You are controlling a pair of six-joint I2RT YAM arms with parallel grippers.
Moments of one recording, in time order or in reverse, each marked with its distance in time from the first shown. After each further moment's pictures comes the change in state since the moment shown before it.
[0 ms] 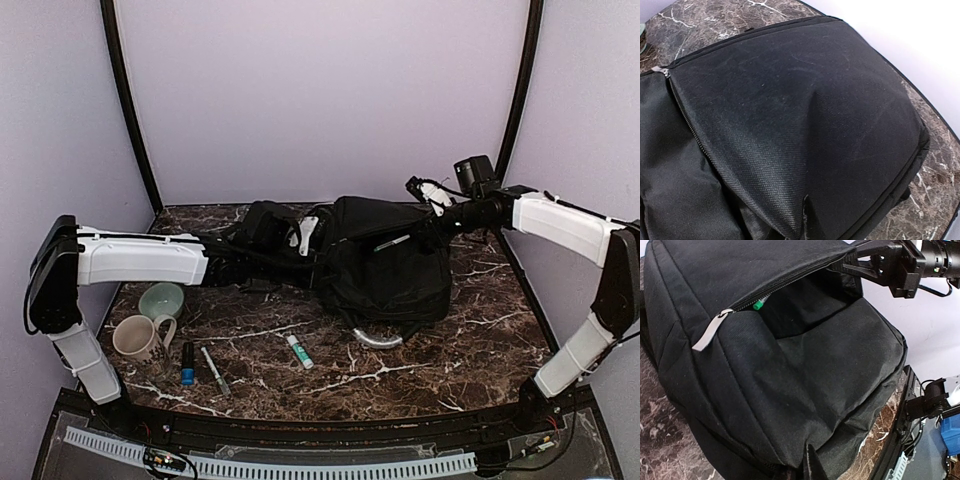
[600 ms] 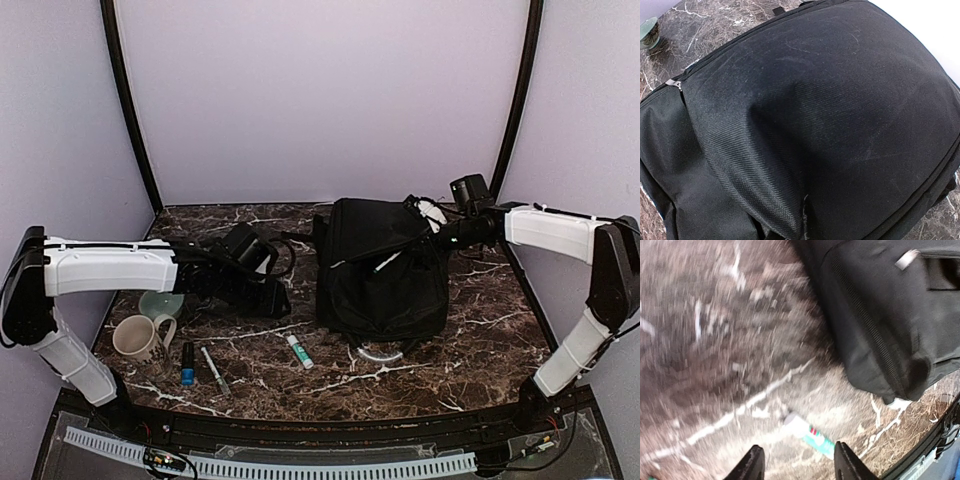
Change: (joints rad) left arm 0.003 -0.166 -0.134 -0.460 -0.210 -0.220; right arm -0.010 0.041 -0.127 0.112 -0.135 0.039
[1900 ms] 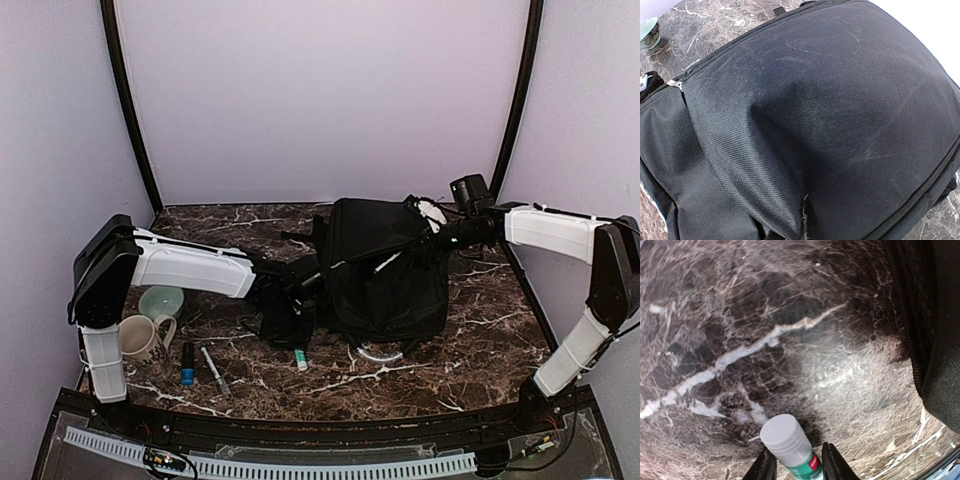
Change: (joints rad) left arm -0.096 0.405 0.250 -0.216 0.052 -0.209; right arm -0.001 0.000 0.000 -0.001 -0.005 0.000
